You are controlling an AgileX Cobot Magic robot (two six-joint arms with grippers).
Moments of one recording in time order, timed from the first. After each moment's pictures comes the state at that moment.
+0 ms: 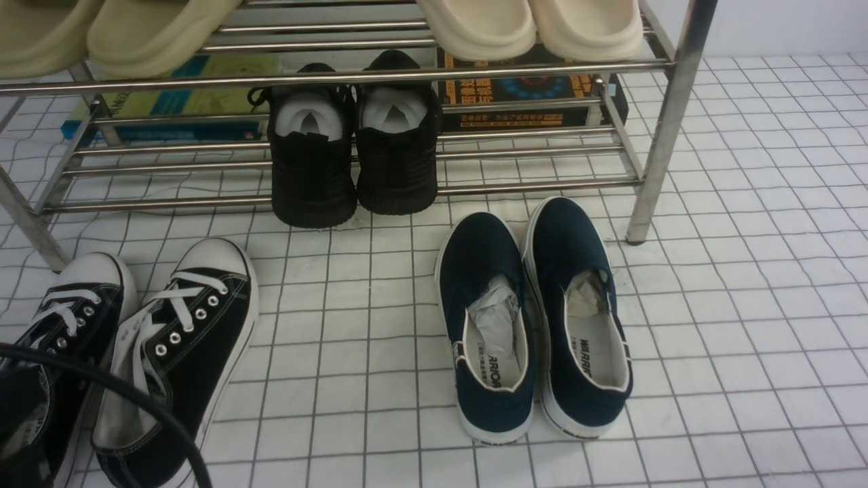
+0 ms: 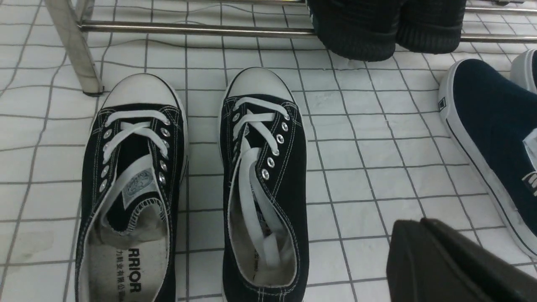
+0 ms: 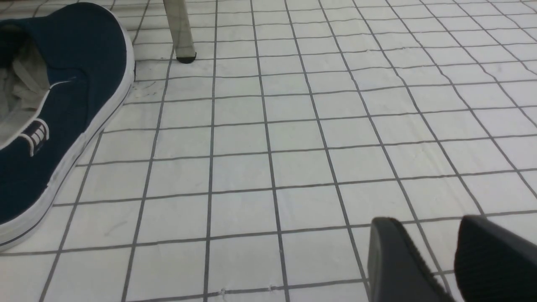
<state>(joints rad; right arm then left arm) -0.07 -0.01 0.01 0.06 0.39 -0.01 0.12 0.38 -0.55 -0.35 0.77 0.27</state>
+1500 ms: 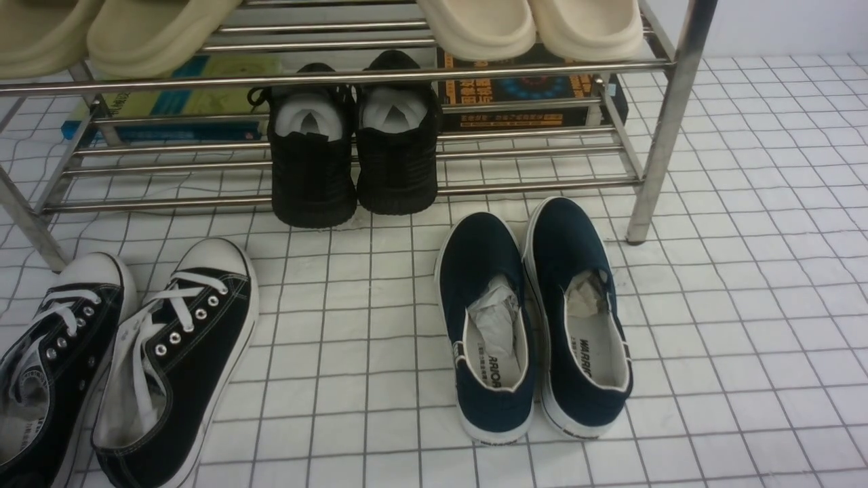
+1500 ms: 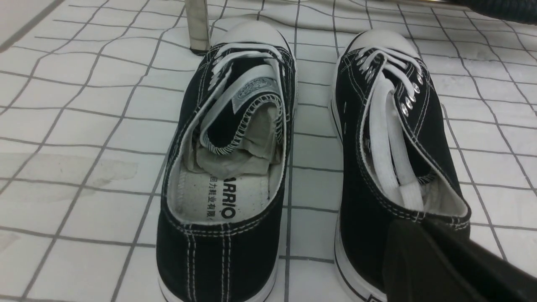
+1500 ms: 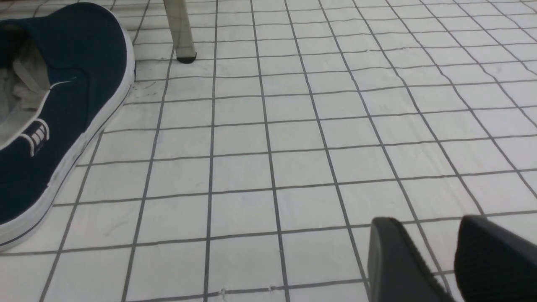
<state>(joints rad) -0.07 -0.01 0.01 0.06 0.39 -0.01 0.01 -0.01 0.03 0.10 0.37 -0.17</state>
